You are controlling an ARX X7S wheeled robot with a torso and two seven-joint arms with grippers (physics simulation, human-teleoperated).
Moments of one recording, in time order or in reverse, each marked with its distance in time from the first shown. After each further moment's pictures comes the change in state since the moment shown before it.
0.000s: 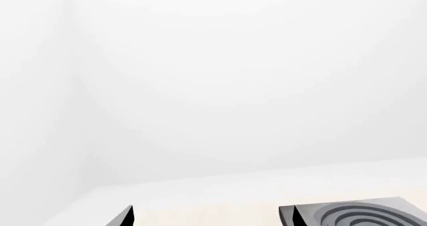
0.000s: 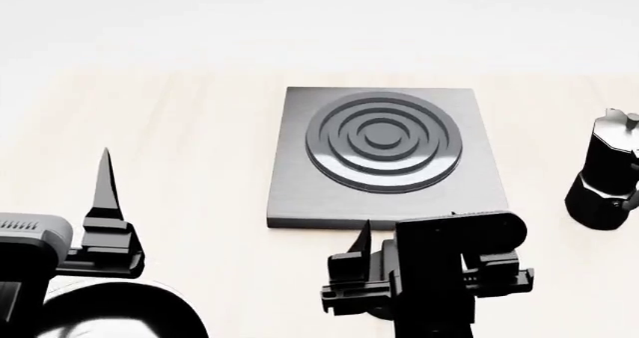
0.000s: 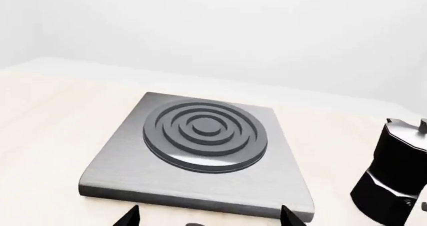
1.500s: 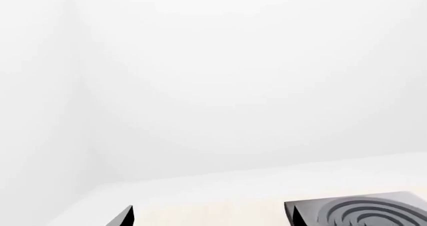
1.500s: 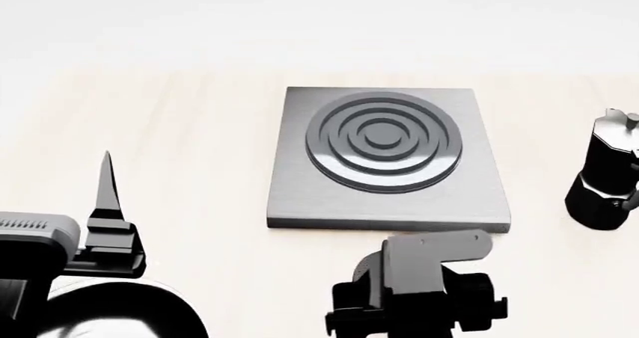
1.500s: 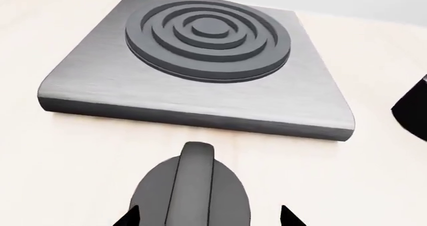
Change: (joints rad) left arm -0.008 -0.029 0.027 -0.025 -0.015 0.010 -0.042; right arm 0.112 -0.043 -0.037 0.432 0.038 -0.025 -0.012
